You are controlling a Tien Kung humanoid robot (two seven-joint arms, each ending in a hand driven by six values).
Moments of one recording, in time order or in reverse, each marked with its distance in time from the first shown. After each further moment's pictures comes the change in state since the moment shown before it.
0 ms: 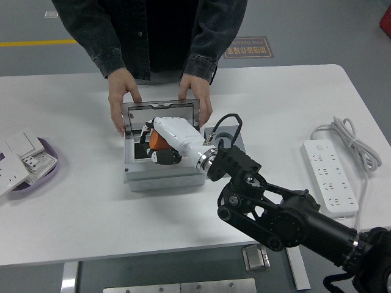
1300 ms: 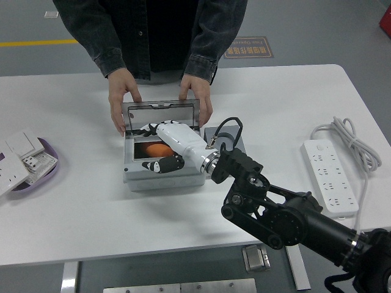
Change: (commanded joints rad) left arm 0.000 0.001 0.043 0.005 -0.027 -0.005 -0.012; right arm -0.023 -0.003 -0.014 -0.036 0.104 -0.022 0.141
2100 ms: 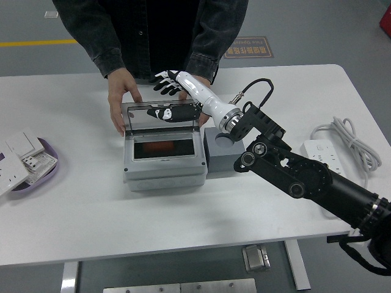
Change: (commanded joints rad) left arm -0.006 0.007 0.003 0.002 0.006 -0.003 0.001; right arm 0.214 -0.104 0.030 -0.115 0.418 0.004 0.070
